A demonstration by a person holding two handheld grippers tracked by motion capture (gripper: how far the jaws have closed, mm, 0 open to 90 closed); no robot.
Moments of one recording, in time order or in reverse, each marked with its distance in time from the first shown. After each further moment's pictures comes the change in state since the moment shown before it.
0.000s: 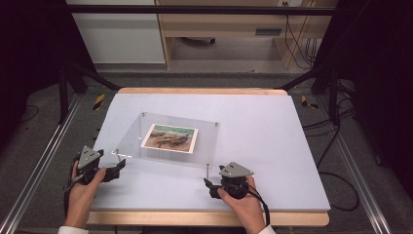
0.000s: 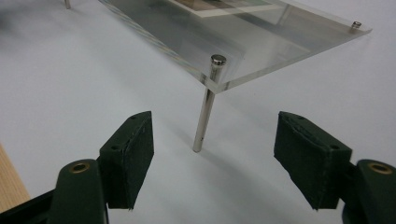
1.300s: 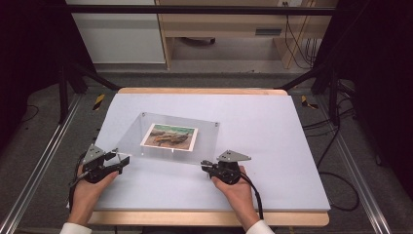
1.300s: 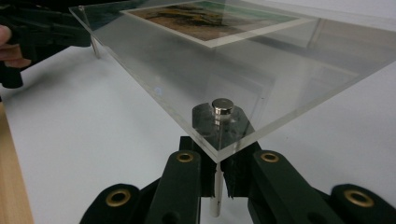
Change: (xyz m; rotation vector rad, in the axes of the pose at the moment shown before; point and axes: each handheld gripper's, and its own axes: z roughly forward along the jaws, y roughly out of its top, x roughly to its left) left arm 0.000 0.002 0.015 0.015 -0.066 -0.070; right arm -0.017 0.016 0.033 -0.069 0.164 0.161
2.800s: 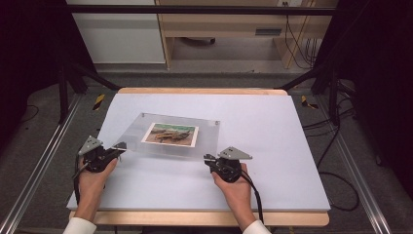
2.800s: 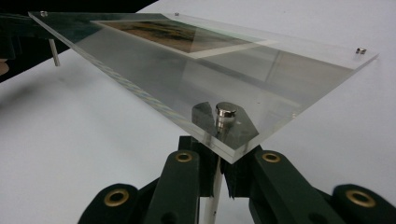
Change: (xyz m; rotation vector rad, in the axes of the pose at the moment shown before) left arm 0.006 0.019 0.008 -0.076 -0.058 -0.088; right arm 0.004 0.012 -0.005 -0.050 -0.126 -0.001
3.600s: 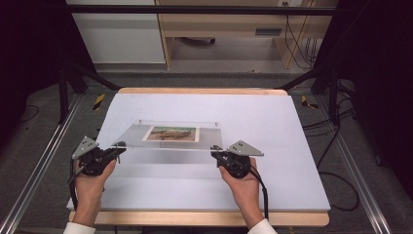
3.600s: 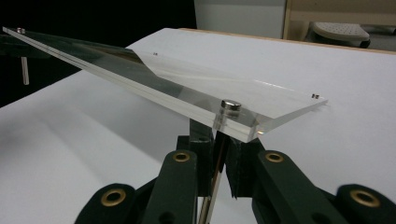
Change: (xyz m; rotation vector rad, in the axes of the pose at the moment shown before) left arm -0.031 0.020 -0.028 -0.056 -0.010 0.009; right arm -0.008 0.024 -0.028 -0.088 -0.029 -0.037
